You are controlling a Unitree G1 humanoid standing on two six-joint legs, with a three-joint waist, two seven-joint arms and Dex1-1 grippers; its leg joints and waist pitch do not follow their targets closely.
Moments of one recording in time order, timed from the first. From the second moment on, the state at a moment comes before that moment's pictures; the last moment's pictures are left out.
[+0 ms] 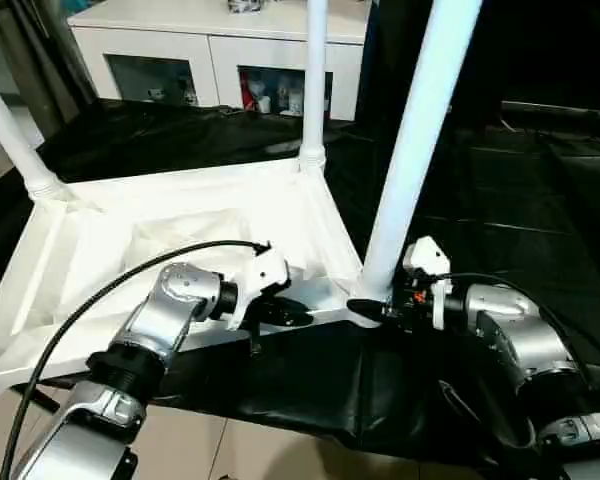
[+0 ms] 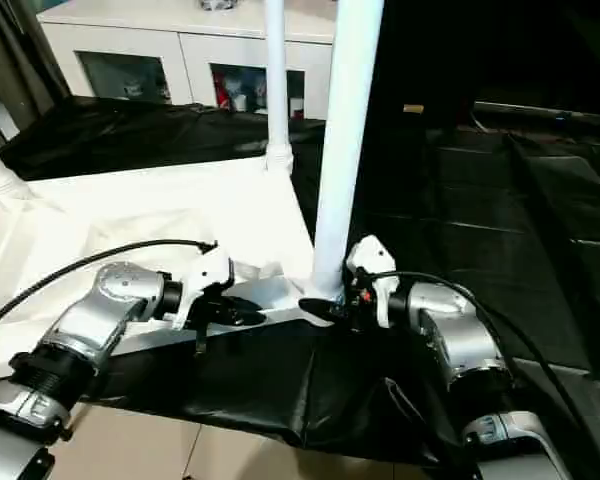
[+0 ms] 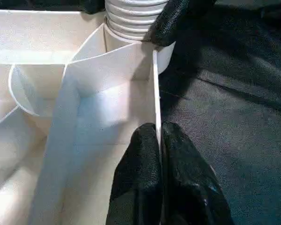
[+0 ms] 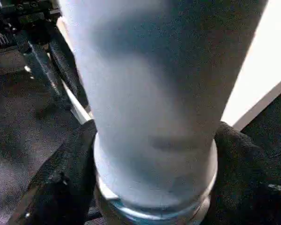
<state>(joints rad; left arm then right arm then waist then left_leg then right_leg) -0.58 0.32 -0.29 0.57 0.00 0.10 -1.21 -0.48 -0.38 0.12 0.60 0.16 0.04 1.10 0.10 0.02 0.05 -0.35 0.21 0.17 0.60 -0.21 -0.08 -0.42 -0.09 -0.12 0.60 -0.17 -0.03</state>
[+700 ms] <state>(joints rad) -0.79 0.07 -0.28 0.88 0.10 0.13 -0.71 -0.63 -0.10 -0.06 0.83 0.10 0.07 0.23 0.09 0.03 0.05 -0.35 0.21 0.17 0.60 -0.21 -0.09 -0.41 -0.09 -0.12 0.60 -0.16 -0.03</state>
